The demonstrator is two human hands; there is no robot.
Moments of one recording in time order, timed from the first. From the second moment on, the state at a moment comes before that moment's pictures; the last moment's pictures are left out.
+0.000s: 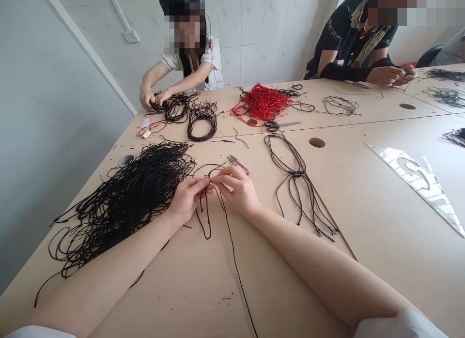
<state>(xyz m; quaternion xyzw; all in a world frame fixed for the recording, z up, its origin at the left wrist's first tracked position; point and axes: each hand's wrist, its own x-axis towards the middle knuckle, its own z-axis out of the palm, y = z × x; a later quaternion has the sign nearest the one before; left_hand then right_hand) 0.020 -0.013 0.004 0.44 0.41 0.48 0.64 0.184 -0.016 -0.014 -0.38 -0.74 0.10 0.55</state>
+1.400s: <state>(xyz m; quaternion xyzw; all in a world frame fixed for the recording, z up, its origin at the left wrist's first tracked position) 0.024 -0.015 0.002 0.48 0.44 0.51 0.56 0.174 -0.017 -0.011 -0.49 -0.59 0.36 0.53</state>
